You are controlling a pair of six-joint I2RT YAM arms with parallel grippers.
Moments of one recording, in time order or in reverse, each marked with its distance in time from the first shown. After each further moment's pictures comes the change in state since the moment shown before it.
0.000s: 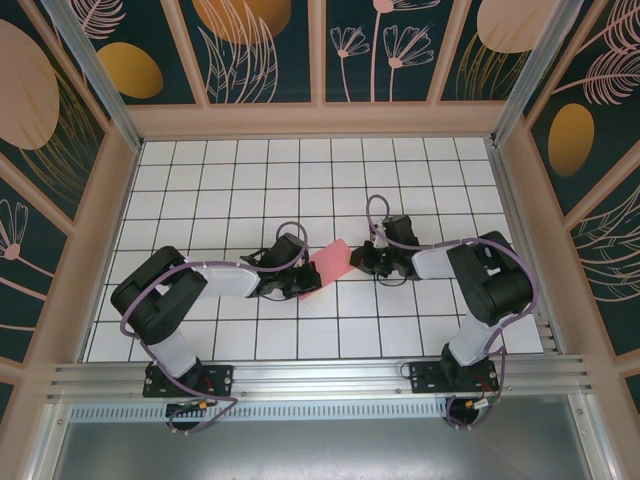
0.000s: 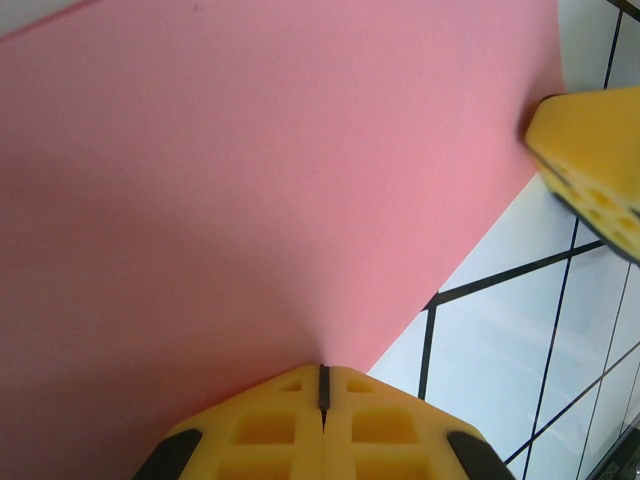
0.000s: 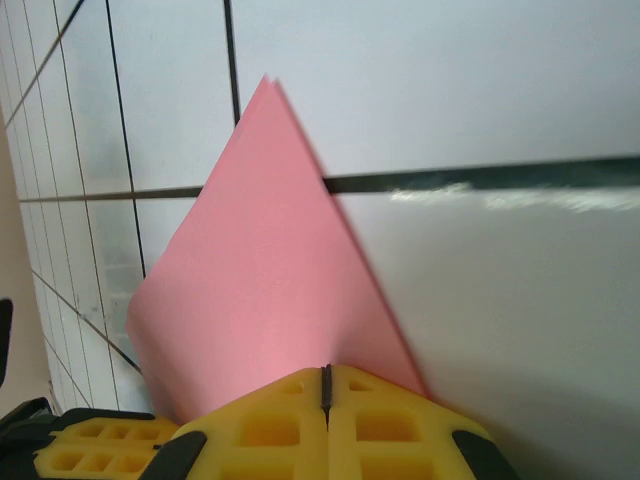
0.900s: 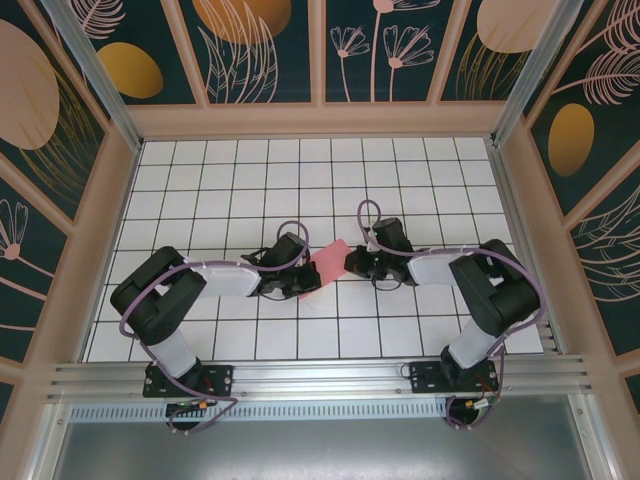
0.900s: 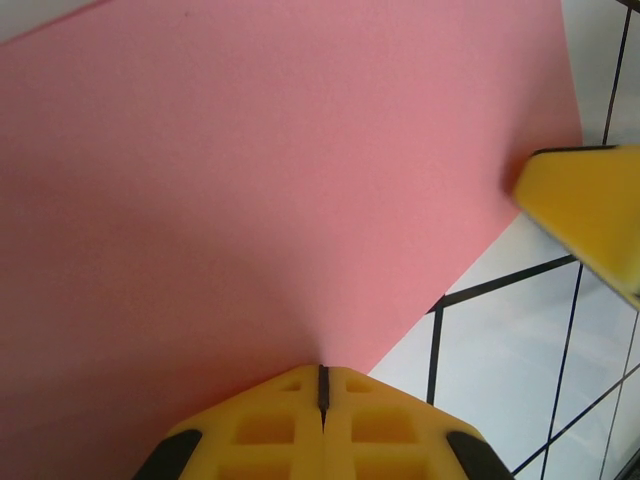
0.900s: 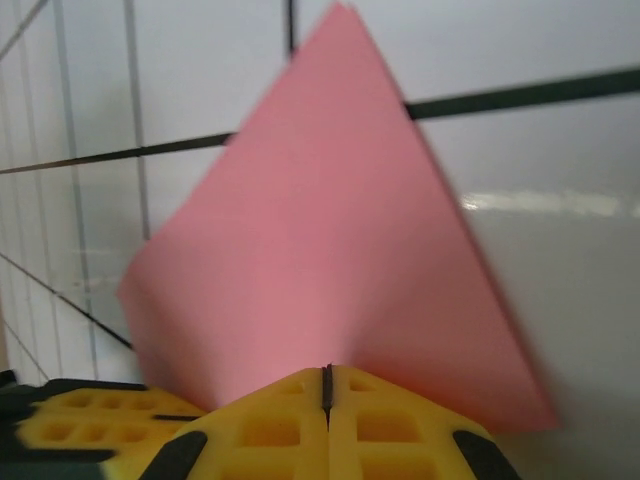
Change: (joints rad) left arm -0.006 -0.008 0.019 -0.039 -0.031 0.032; right arm 0.118 -0.051 -0.005 -0.044 0.099 0.012
